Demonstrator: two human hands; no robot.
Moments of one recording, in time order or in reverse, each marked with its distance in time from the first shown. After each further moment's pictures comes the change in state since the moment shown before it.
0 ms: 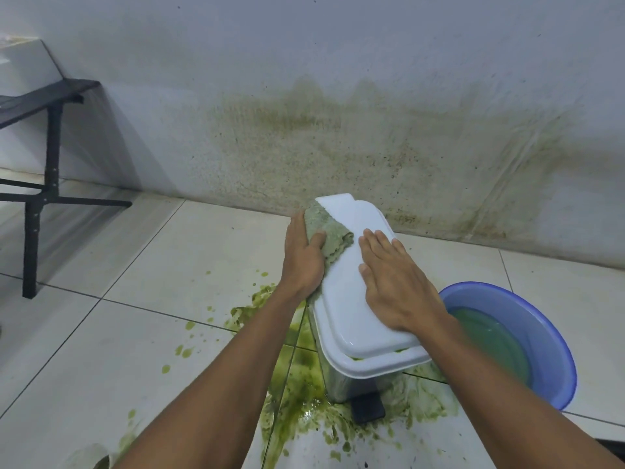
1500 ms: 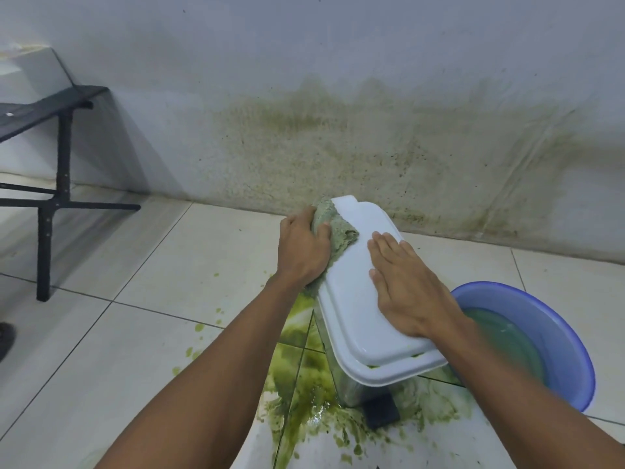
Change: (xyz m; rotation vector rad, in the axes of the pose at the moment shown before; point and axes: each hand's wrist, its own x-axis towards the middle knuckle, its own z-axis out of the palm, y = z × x) left_hand 0.028 0.002 -0.014 0.308 0.085 0.133; right_hand -0.002 0.004 0.002 -0.043 -0.024 -0.051
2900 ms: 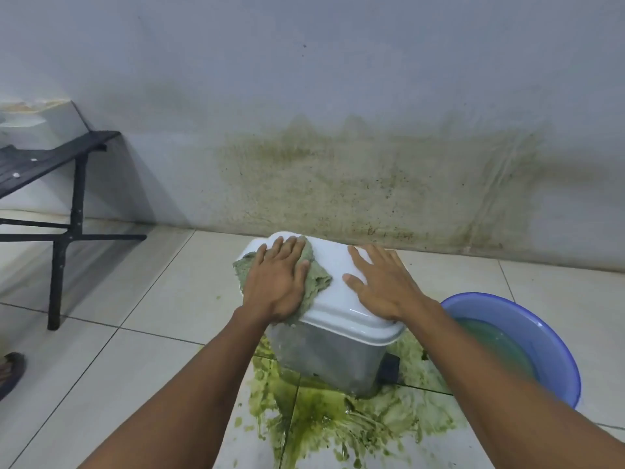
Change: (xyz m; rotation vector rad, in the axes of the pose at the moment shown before) left_hand -0.036 -0.010 -0.042 0.658 -0.140 0.258; right_hand 0.017 0.004 -0.014 0.116 -0.109 0.120
